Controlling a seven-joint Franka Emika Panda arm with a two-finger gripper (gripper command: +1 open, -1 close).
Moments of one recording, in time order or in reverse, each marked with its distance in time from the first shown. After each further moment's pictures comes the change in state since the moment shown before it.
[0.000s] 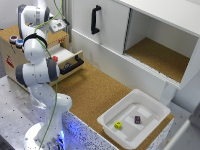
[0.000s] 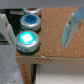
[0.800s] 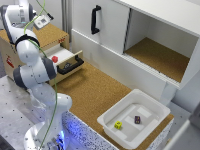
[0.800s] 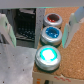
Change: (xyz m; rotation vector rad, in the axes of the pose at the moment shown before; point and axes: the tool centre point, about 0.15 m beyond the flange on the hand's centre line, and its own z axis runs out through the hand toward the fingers) arm 0.045 -0.053 -0.003 -0.043 -0.018 -0.109
